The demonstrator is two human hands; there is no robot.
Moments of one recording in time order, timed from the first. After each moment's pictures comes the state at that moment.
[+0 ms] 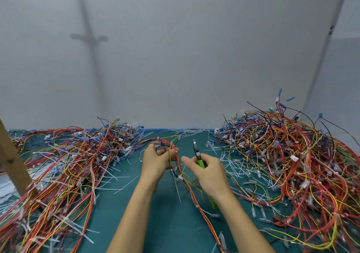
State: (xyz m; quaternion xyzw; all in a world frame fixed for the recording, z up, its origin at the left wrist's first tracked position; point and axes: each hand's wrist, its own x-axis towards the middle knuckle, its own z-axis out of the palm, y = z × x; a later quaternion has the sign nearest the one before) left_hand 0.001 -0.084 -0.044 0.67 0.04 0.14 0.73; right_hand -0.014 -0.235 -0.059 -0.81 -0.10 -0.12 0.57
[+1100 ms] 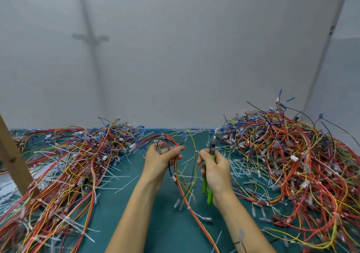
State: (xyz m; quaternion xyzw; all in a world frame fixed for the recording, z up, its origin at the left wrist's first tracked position) left_hand 0.004 -0.086 -0.048 0.60 0.01 0.11 0.80; right_hand -0.015 -0.230 -0.051 -0.63 -0.01 -0.12 0.77
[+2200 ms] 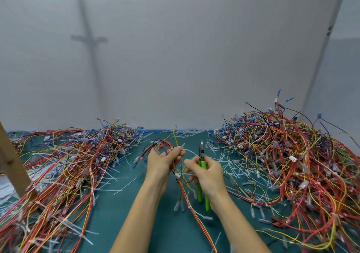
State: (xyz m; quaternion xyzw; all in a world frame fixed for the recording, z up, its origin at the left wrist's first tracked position) left_hand 0.001 -0.099 -0.046 0.51 0.01 0.10 0.85; right_hand -0.017 -0.226 -0.059 -0.66 -0.04 -0.06 0.75
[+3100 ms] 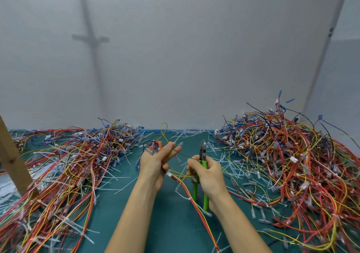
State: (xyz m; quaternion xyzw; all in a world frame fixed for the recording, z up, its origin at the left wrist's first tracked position) left_hand 0.000 -0.085 -0.044 0.48 0.05 0.11 0.87; right_hand -0.021 -0.223 -0.055 -0.62 -0.03 -0.03 0.78
